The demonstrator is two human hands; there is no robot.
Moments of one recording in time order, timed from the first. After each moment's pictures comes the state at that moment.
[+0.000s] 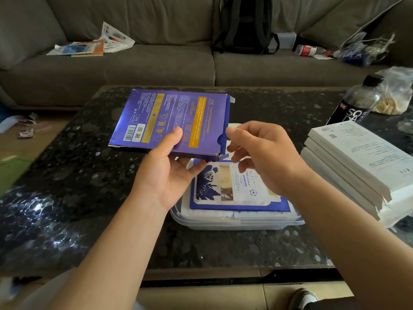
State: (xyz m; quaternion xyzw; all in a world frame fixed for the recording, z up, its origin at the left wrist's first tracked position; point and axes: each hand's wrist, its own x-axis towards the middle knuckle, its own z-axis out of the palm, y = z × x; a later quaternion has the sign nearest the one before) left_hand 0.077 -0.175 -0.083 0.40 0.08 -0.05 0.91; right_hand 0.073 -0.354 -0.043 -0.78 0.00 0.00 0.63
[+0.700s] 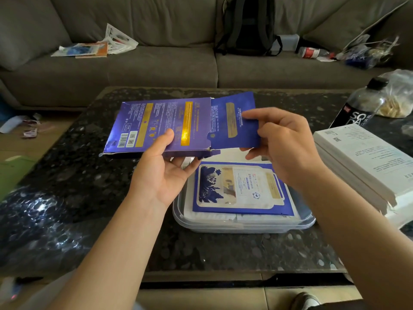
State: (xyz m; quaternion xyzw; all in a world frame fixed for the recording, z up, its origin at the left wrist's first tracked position) left_hand 0.084 -0.168 -0.079 0.35 0.14 -0.03 0.93; right_hand 0.084 -0.370 -0.039 -0.75 -0.01 -0.08 0.66
